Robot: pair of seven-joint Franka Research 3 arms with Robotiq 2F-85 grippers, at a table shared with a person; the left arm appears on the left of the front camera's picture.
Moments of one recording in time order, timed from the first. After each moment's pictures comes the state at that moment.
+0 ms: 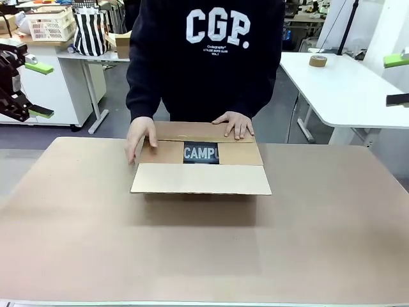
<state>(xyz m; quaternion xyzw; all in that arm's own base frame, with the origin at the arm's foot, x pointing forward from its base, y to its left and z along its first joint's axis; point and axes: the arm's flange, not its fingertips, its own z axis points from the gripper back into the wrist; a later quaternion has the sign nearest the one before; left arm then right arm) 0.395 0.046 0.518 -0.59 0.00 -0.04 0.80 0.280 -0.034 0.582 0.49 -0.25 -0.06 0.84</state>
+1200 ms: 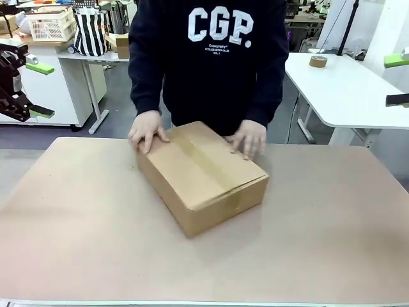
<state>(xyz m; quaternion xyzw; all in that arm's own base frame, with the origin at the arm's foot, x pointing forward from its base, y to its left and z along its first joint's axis) 0.395 0.046 0.518 -0.59 0.00 -0.04 0.80 0.281 -0.034 0.581 0.49 -0.25 -0.06 0.83</state>
